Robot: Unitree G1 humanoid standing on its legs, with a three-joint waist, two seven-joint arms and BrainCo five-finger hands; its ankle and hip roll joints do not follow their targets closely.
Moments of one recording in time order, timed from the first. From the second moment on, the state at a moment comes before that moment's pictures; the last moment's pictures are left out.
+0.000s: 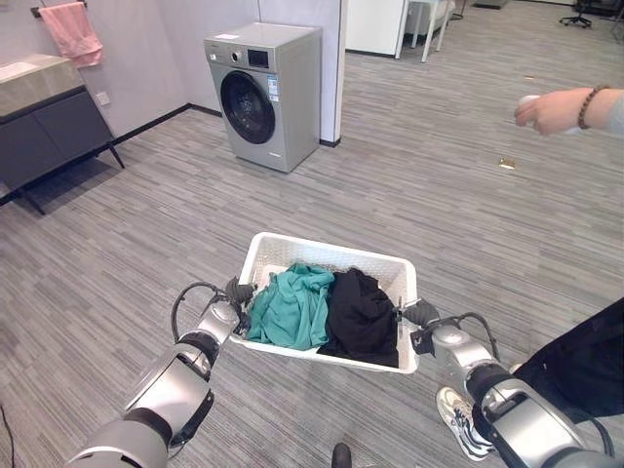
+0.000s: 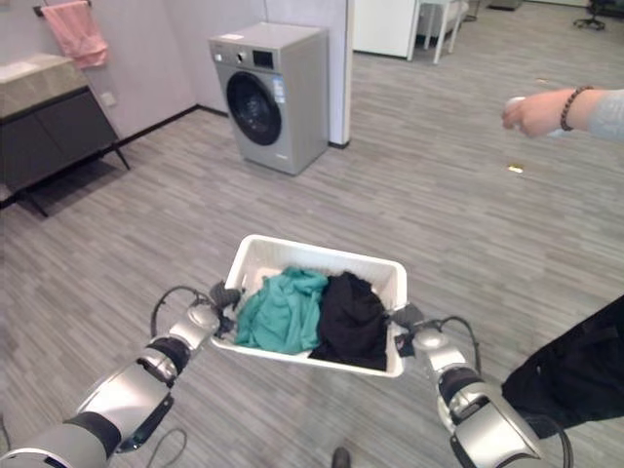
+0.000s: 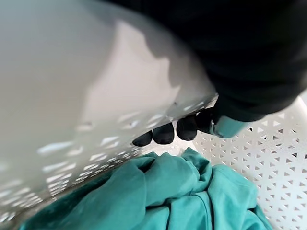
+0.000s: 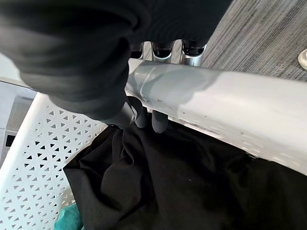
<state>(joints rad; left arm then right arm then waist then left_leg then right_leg) -0.75 0.29 -0.58 1.27 -0.16 0.03 0.17 -0.52 -0.41 0.53 0.98 0.50 0.05 -0.08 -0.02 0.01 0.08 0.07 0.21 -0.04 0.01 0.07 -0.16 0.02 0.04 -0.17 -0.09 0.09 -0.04</state>
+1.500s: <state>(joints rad) -0.66 0.25 -0.57 1.25 -0.18 0.03 0.17 -0.49 -0.42 0.52 0.98 0.41 0.06 -0.08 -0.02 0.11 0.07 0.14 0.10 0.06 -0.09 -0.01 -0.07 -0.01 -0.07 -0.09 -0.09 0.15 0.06</state>
